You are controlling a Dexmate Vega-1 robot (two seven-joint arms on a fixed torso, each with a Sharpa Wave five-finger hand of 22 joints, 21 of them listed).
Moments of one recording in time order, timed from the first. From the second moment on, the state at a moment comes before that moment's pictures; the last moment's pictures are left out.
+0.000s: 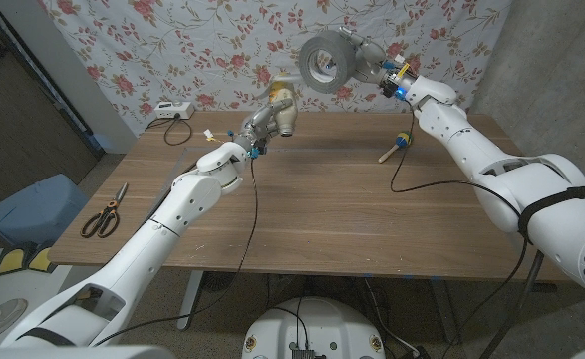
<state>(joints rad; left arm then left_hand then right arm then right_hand) 0.80 0.47 0.37 -1.79 -0.91 0.20 0.27 0.98 0.02 0.48 -0.25 0.18 0.72 0.17 0.49 0.54 0.82 0.07 0.68 0.42 0.96 0.12 0.67 0.71 0.58 -0.01 1.31 0.18 -0.14 -0.29 -0.42 -0.73 0.81 0.27 1.04 0.74 0.09 0.34 -0.03 0.21 0.90 0.04 0.75 0.60 0.91 0.02 1.07 0.92 0.69 -0.04 1.45 1.23 0.28 -0.04 1.39 0.18</state>
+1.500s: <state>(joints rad) 0.77 0.44 0.38 -1.71 -1.09 0.09 -0.13 0.96 0.04 0.50 -0.26 0.18 0.73 0.18 0.49 0.59 0.79 0.07 0.72 0.42 0.96 0.12 0.63 0.77 0.56 -0.01 1.34 0.18 -0.10 -0.25 -0.40 -0.45 0.65 0.42 0.83 0.77 0.14 0.40 0.03 0.24 0.84 0.00 0.75 0.61 0.80 -0.04 1.08 0.85 0.55 -0.05 1.44 1.23 0.23 -0.04 1.31 0.18</state>
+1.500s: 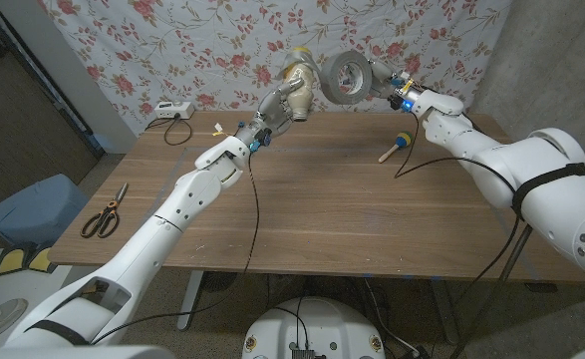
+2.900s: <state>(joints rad) 0.79 0.37 0.36 -1.70 -1.15 0.02 -0.14 0.96 0.04 0.50 -0.26 0.18 0.74 0.19 0.46 0.60 0.77 0.07 0.75 0.42 0.97 0.12 0.59 0.80 0.53 -0.01 1.34 0.18 -0.36 -0.37 -0.48 -0.96 0.63 0.55 0.55 0.49 -0.15 0.34 -0.12 0.22 0.20 -0.02 0.23 0.29 0.10 0.09 0.53 0.46 0.10 0.00 0.60 0.53 0.01 0.16 1.09 0.17</state>
